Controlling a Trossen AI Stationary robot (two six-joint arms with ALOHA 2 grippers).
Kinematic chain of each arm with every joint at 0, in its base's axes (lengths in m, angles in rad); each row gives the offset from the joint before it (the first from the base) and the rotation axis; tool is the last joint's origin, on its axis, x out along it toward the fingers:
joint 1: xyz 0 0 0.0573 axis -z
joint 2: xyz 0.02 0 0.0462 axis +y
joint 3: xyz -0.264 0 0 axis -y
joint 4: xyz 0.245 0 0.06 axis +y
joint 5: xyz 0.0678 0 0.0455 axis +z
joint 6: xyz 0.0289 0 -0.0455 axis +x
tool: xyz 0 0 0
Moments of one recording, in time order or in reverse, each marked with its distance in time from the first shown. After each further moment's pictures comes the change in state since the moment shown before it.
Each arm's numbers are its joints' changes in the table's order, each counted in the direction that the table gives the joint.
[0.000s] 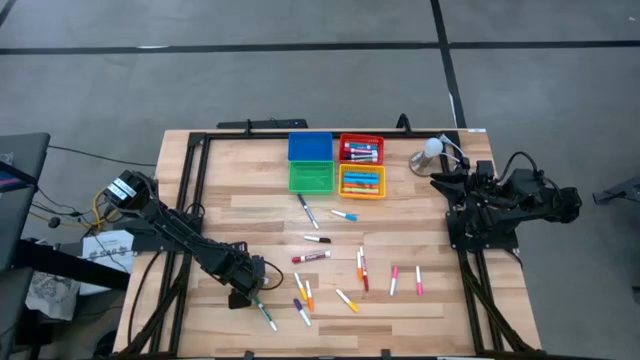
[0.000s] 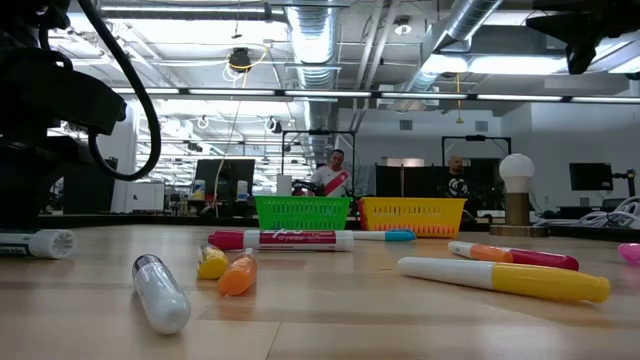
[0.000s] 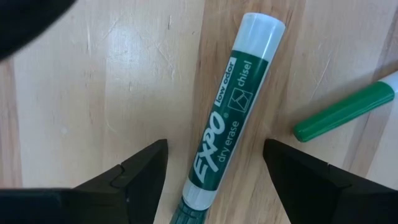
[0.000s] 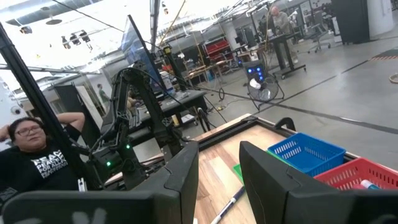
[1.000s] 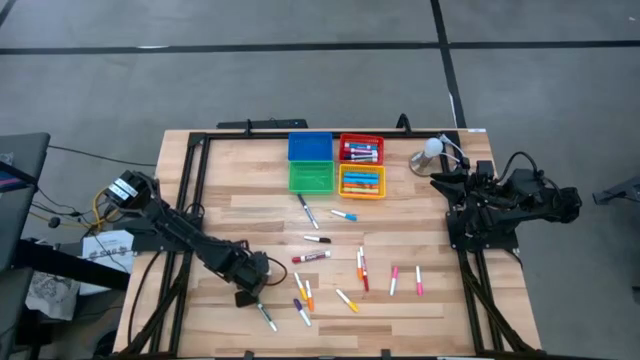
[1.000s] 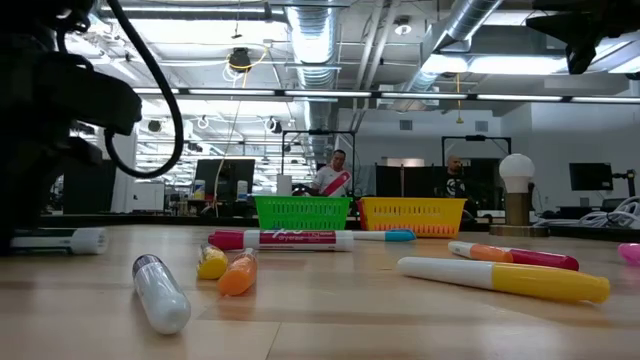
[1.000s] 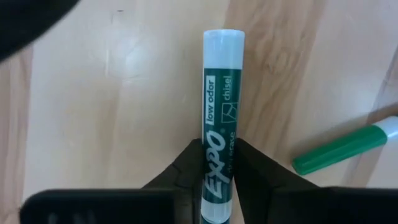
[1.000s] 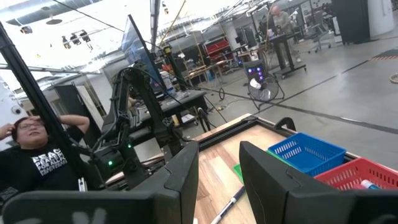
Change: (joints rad) left arm -0.040 0.002 0.002 0.001 0.014 -0.059; right arm 0.000 0.000 0.000 0.000 0.002 0.000
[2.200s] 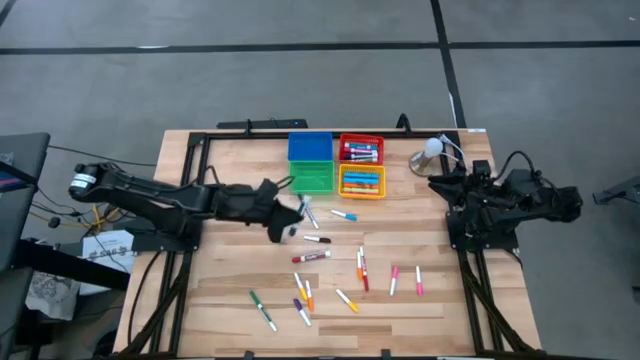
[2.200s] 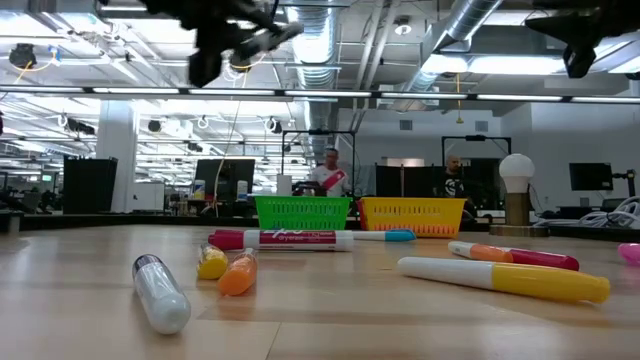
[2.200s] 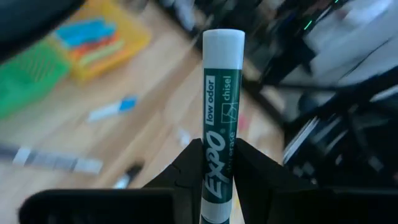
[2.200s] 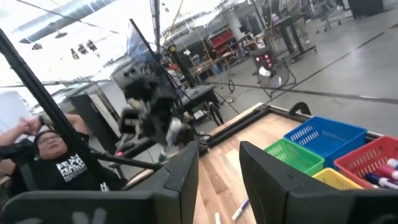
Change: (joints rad) left arm -0.437 -0.433 -0.002 -0.633 0.064 -0.002; right arm 0.000 0.021 0.000 0.000 0.028 0.129
